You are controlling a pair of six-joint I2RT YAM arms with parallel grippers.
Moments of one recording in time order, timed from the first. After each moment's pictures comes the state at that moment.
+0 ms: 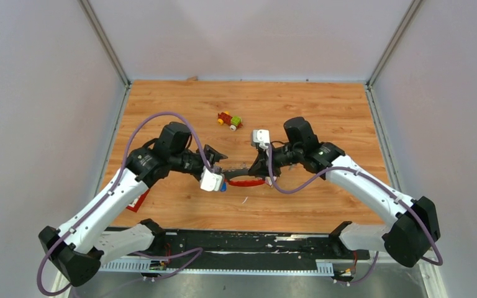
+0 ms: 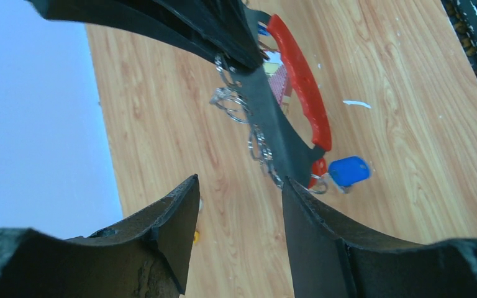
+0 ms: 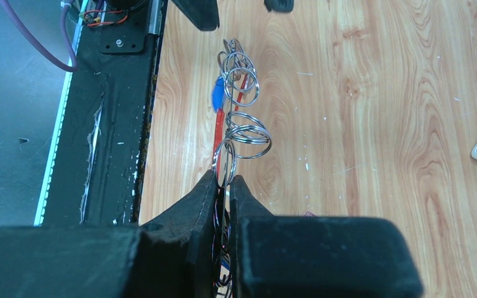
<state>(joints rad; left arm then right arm) -0.64 1.02 1.05 -0.78 0.66 1.30 0.66 1.25 1.00 -0.38 -0.84 -0.46</state>
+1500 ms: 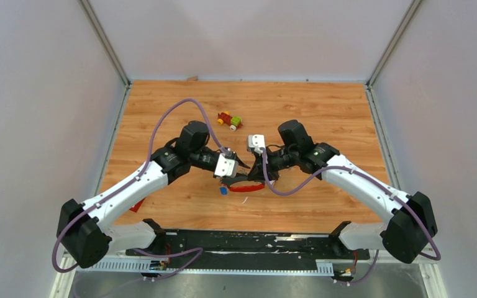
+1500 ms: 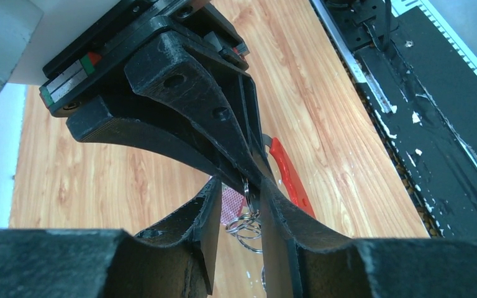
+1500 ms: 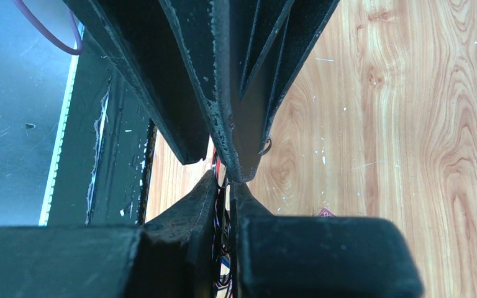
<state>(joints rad) -0.70 1.18 0.94 -0.31 0.95 0.87 0.69 1.28 1.00 -0.43 -0.82 -0.50</state>
